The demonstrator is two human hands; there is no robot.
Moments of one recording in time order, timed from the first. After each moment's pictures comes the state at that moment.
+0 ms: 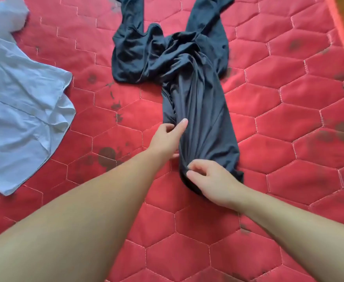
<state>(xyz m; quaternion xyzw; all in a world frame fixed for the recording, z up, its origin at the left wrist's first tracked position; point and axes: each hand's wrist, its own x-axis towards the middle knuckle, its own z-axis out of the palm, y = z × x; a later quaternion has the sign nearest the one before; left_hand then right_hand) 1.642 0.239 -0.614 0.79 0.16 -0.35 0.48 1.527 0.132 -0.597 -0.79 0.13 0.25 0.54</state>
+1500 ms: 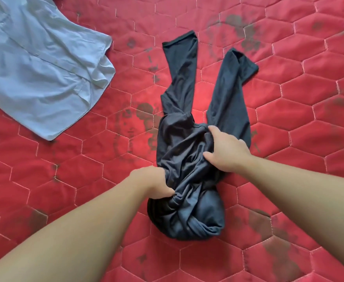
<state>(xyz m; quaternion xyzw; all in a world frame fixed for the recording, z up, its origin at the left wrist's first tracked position) 1.502 0.423 -0.591 0.86 -0.16 -0.49 -0.06 1.483 0.215 -0.606 -0.94 0.13 0.26 0.20</state>
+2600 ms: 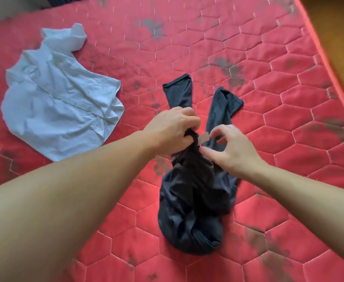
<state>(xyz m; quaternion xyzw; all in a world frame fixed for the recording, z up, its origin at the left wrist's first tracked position) 1.612 0.351 -0.467 0.86 -0.47 -0.13 0.14 1.499 0.190 -0.503 -0.90 0.11 0.03 0.42</state>
